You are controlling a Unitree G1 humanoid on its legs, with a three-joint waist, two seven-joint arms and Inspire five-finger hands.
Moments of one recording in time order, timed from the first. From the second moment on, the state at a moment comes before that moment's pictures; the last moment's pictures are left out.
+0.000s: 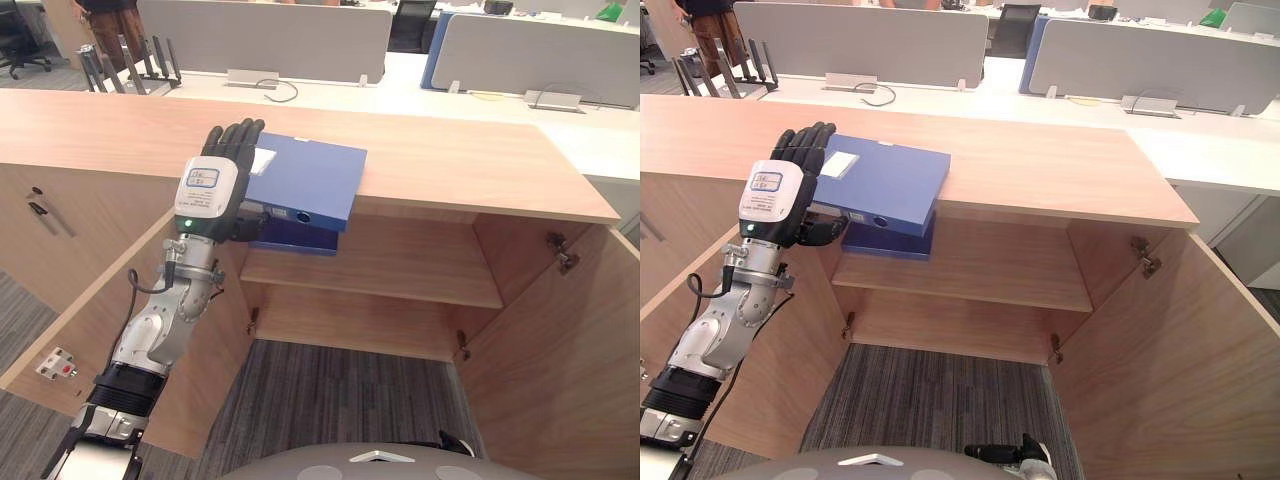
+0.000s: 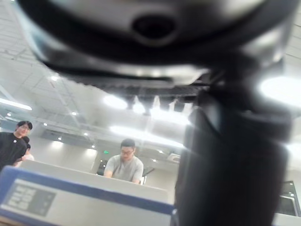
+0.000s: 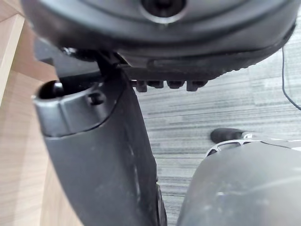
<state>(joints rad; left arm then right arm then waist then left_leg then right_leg) -0.20 0.56 -0.17 0.00 0.83 -0.09 0.38 0.07 -0.07 -0.19 1.17 -0.07 0.01 -0.11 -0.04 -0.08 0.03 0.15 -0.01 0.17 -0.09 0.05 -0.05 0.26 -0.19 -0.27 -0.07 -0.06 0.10</state>
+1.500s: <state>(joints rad) -0.38 0.58 -0.30 0.31 0.79 -0.08 0.24 0.11 -0.05 -0.28 1.16 -0.07 0.02 -0.09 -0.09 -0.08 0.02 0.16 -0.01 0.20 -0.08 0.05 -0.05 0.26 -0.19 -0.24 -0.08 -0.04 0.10</state>
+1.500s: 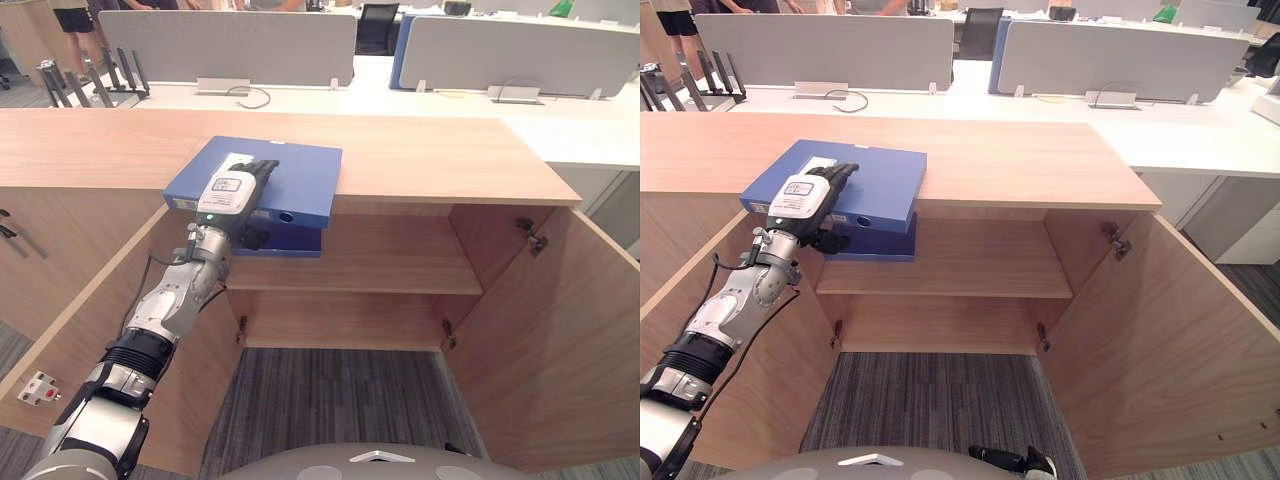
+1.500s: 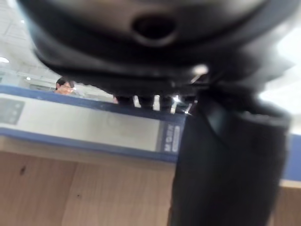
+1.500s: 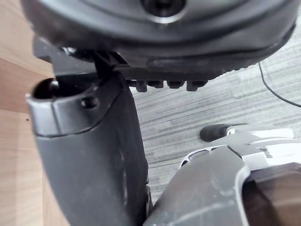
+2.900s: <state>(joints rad) -0.04 0.27 -0.20 -0.17 0.66 -0.13 0.46 0.11 -0.06 -0.22 1.17 -0.07 0.01 -0.14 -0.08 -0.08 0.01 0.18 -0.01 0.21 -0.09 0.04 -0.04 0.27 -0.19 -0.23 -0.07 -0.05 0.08</state>
